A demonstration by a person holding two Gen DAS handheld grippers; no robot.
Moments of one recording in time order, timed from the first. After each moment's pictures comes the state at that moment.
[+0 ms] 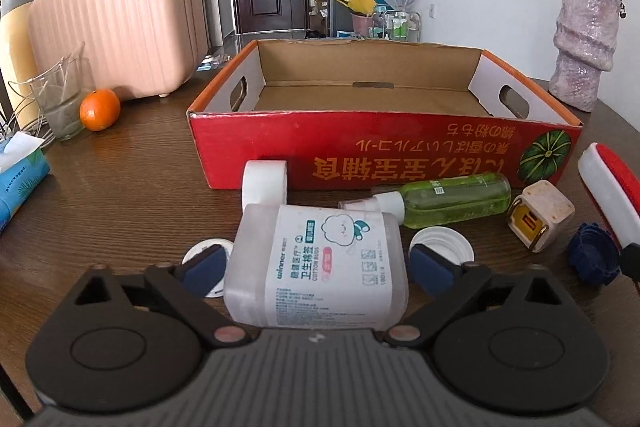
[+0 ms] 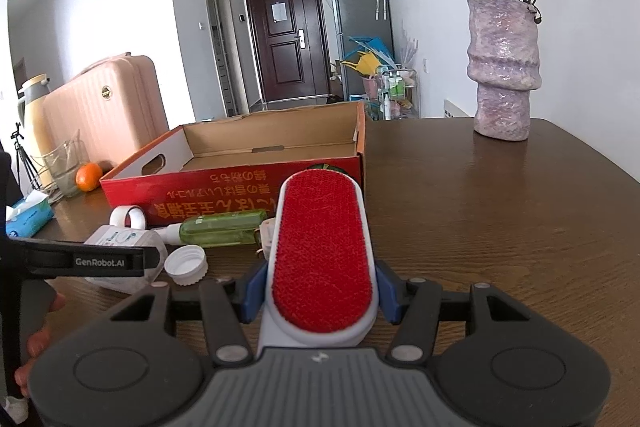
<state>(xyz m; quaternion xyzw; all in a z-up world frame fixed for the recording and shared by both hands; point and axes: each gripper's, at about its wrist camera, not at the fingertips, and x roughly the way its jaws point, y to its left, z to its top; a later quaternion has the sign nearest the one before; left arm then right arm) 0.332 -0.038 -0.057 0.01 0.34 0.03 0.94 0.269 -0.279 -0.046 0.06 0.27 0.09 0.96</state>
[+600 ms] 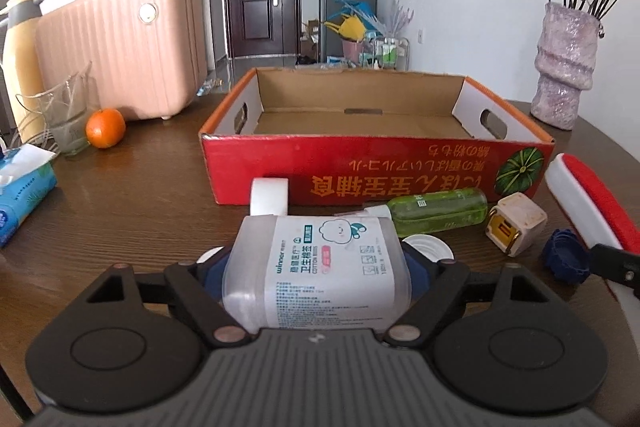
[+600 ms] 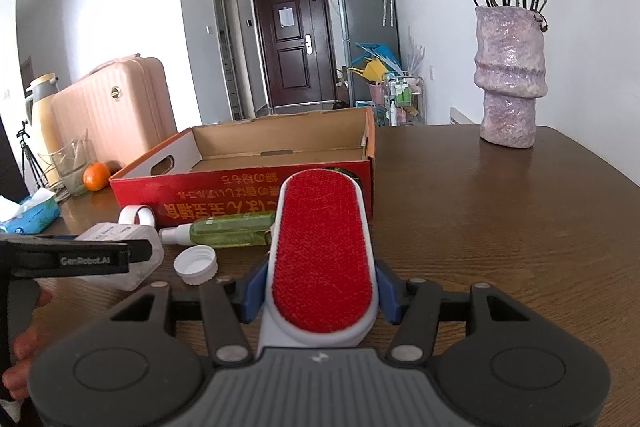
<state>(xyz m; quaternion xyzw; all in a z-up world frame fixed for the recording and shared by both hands) 0.301 -0.033 -0.040 0.01 0.30 0.01 0.96 0.262 -0.274 -0.044 0.05 0.26 0.10 0.96</state>
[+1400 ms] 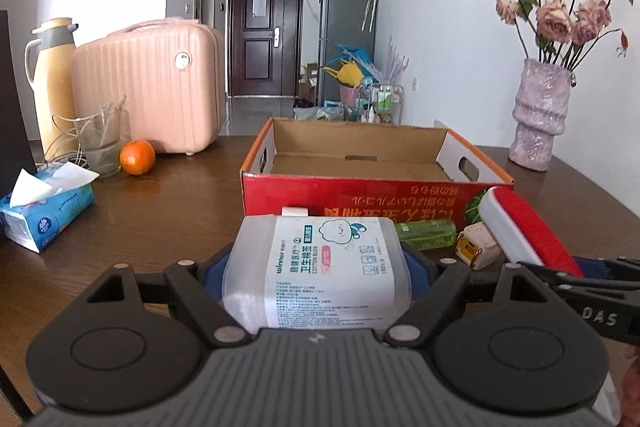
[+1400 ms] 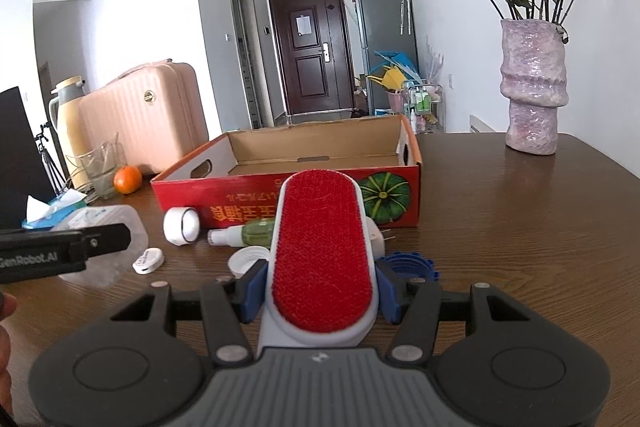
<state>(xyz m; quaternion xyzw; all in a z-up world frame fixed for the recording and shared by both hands) 0.228 -0.015 -0.004 -0.01 0.23 0.00 0.97 0.241 -0.240 -0.034 0.06 0.25 0.12 0.96</state>
